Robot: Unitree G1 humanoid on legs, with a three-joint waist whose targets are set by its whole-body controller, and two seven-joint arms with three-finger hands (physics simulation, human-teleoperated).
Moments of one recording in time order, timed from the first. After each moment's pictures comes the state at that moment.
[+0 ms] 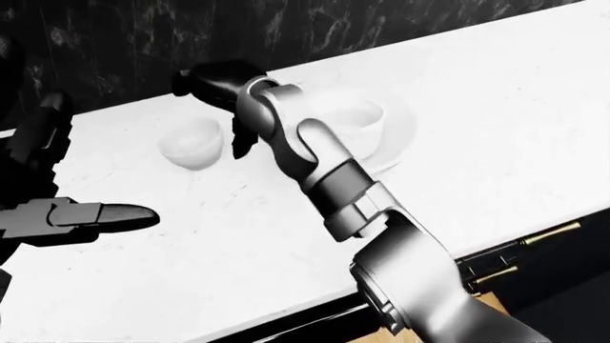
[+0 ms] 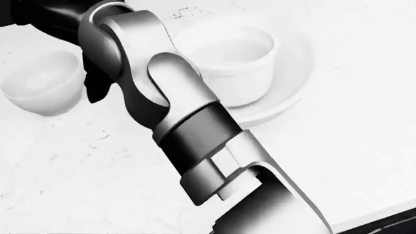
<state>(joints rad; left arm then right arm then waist) -0.21 0.80 0.81 -0.92 -1.21 1.07 0.43 -1.43 0.23 0.13 0.89 -1.07 0.00 0.40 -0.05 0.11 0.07</state>
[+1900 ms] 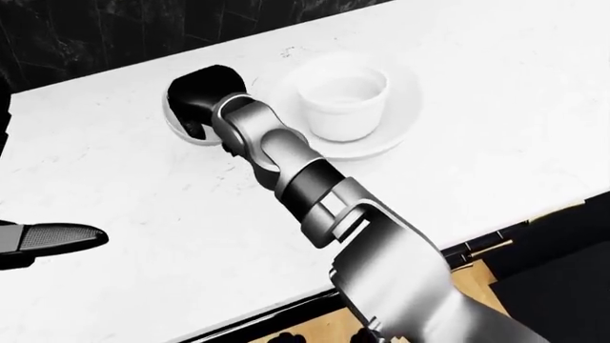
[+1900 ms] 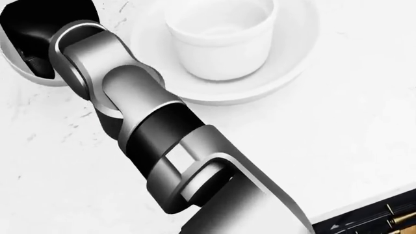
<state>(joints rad) -0.10 0.82 1.03 -0.94 -1.30 0.98 0.36 -1.59 0.31 0.15 1.23 -1.23 -0.01 0.10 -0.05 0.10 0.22</state>
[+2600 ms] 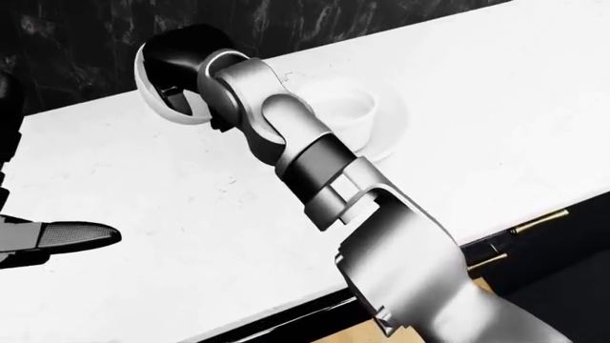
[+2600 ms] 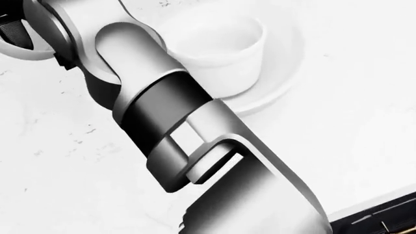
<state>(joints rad) -0.12 0.82 0.99 -0.95 -1.29 0.98 0.38 -1.66 0.27 0.14 1.12 -1.14 -0.03 0.23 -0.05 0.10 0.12</state>
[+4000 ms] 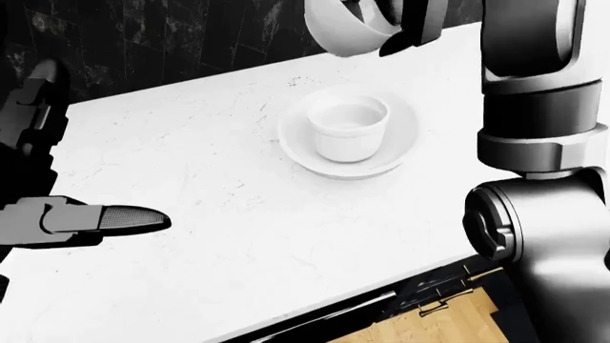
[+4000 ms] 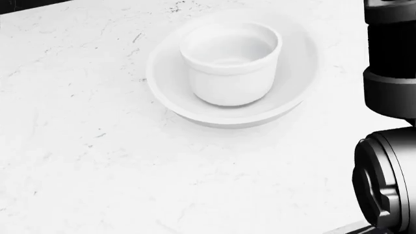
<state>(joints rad) -0.23 0.87 0.79 -0.98 -1.34 0.96 0.57 -1.50 -0.35 -0.01 0.39 -0.92 -0.16 1.04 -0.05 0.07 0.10</state>
